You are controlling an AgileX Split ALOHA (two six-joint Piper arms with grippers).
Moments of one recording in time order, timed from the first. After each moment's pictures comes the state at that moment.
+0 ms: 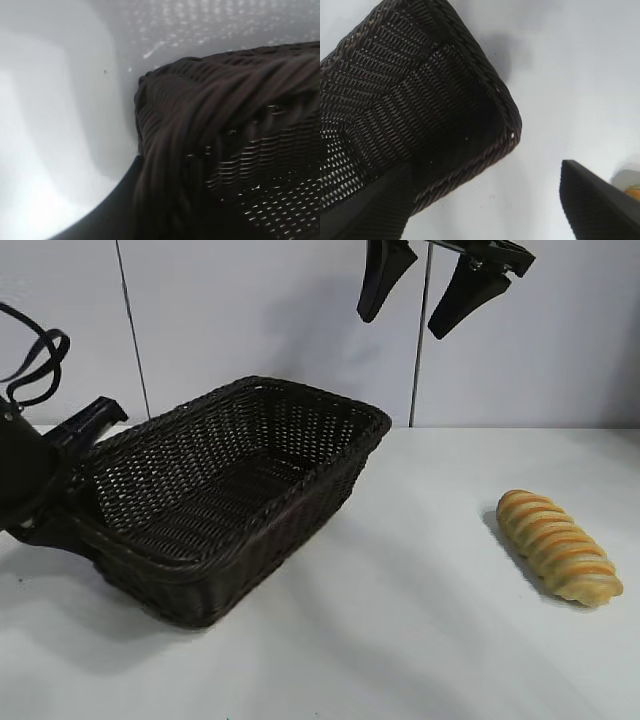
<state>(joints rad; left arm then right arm) -0.19 1.68 -0.96 -0.56 0.58 -0.53 0.27 2.04 -2.03 0.28 1.24 -0.12</state>
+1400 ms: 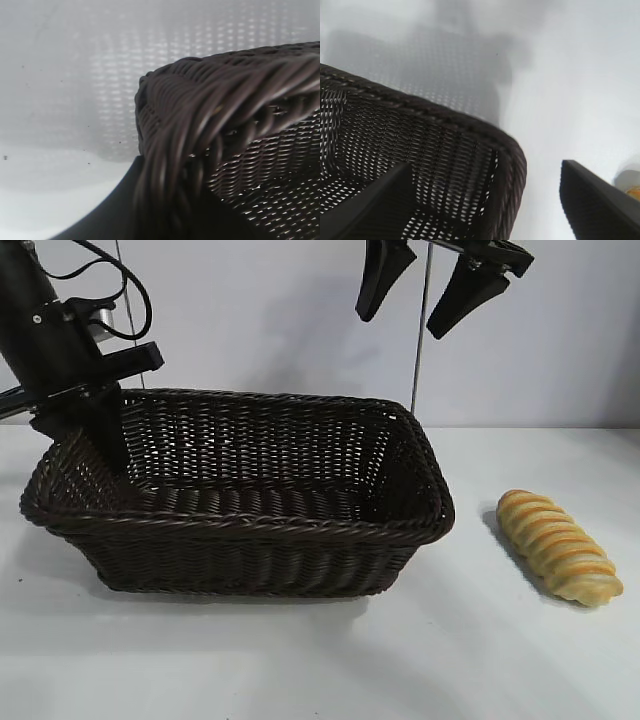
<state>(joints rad) -0.17 2.08 -1.62 -0.38 1.15 0.09 0.27 2.04 -2.03 0.28 1.24 -0.12</state>
